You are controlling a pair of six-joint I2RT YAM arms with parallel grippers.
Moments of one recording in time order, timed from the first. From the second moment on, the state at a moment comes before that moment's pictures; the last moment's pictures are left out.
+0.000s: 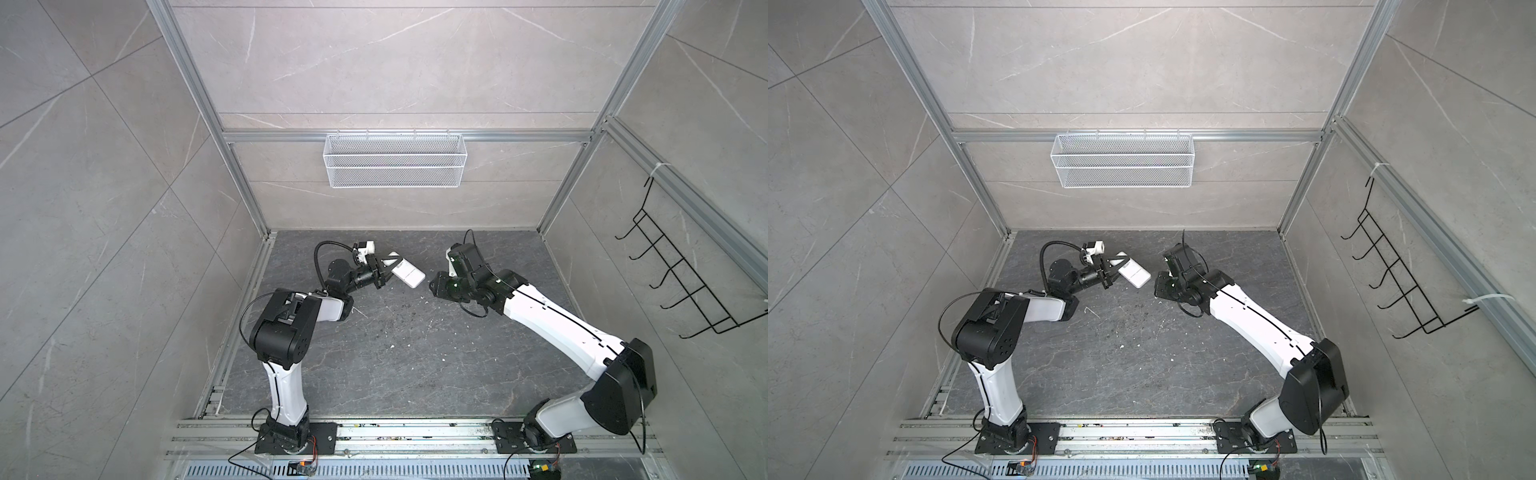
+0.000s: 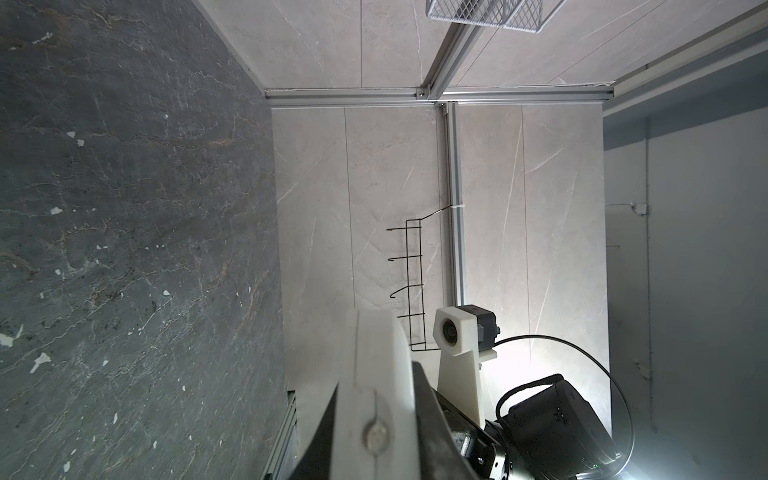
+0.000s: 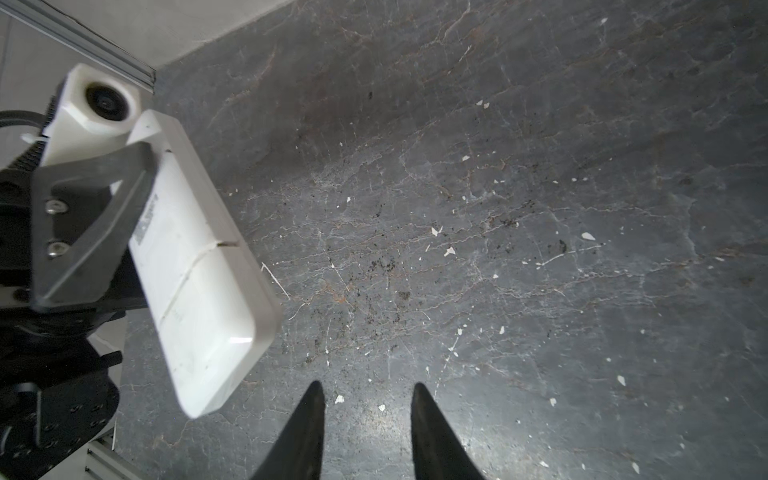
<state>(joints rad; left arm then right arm) -0.37 1.93 0.93 1.18 0.83 -1.64 0.60 1.52 1.30 -0.64 -0.01 0.68</state>
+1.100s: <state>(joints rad) -0.41 1.94 0.95 1.11 0.76 -1.64 0.64 1.67 1.44 -0.75 -0.01 0.69</state>
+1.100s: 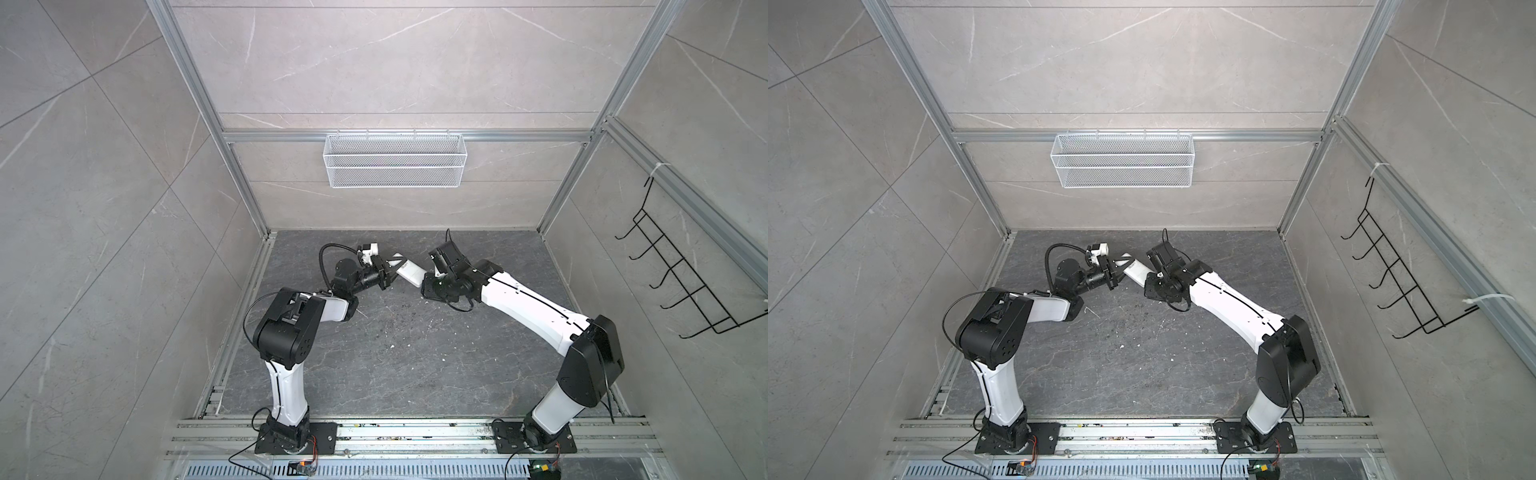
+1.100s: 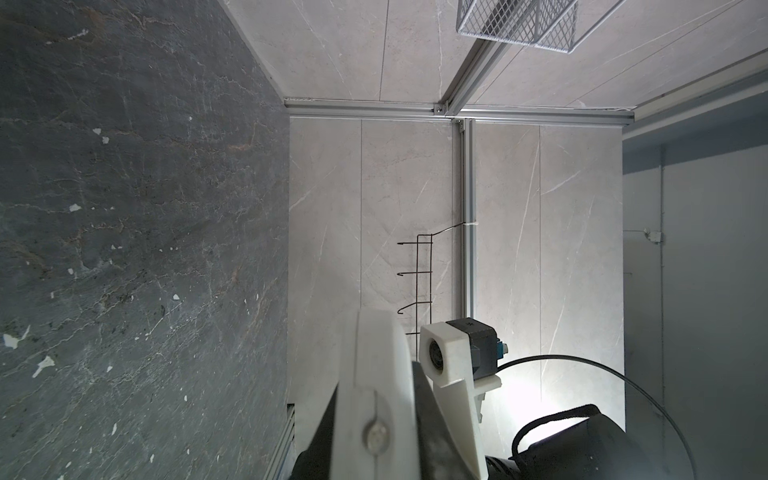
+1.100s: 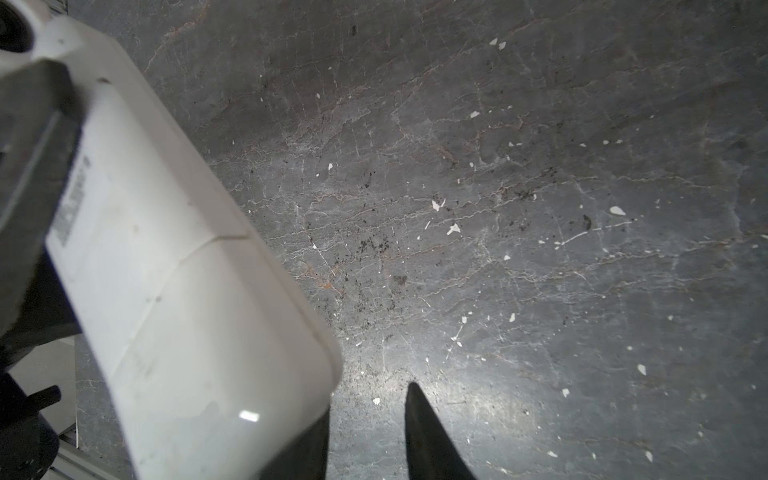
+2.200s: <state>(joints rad) -0.41 1.89 0.95 1.07 0.76 -1.73 0.61 1.49 1.20 -0.31 -0.12 0.75</state>
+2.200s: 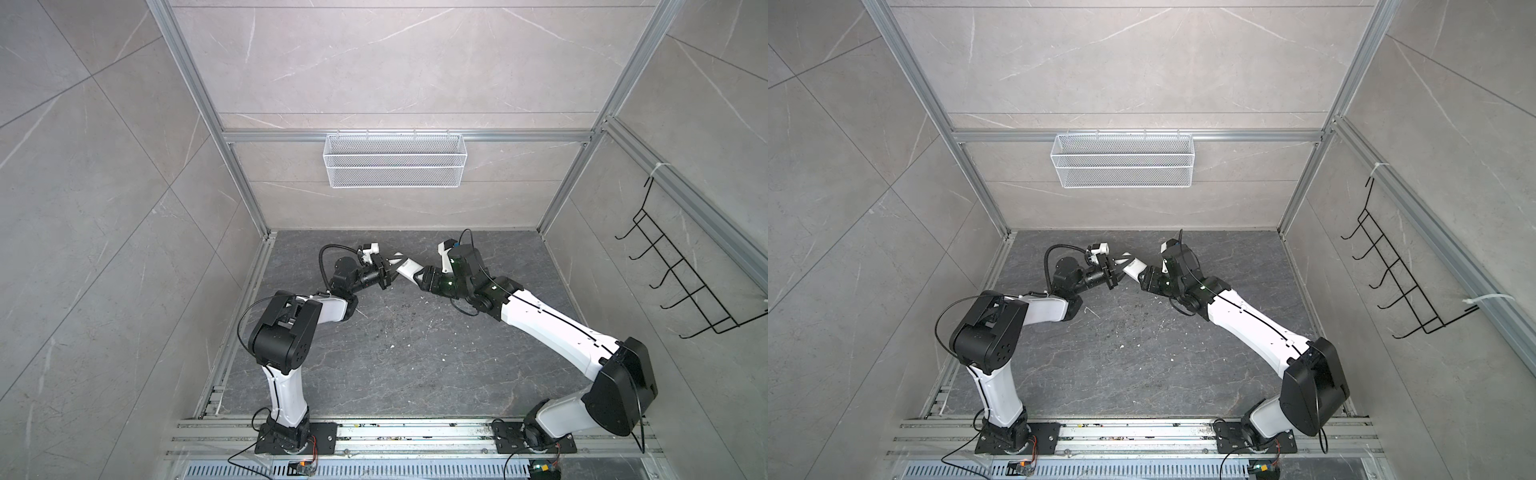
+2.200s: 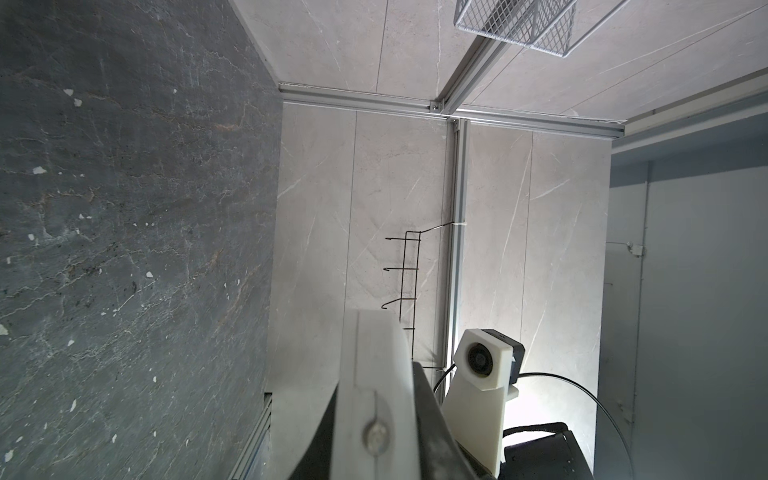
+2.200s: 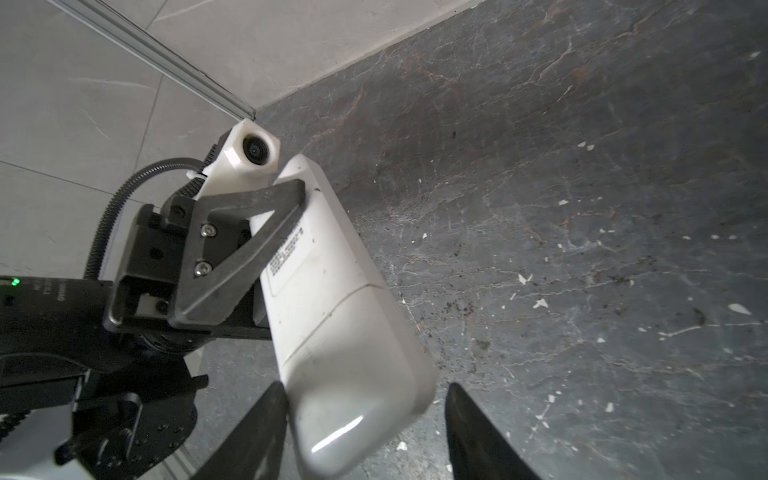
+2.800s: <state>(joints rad) -0.41 1.89 0.94 1.09 0.74 -1.75 0.56 1.45 0.98 0.08 -0.21 1.10</state>
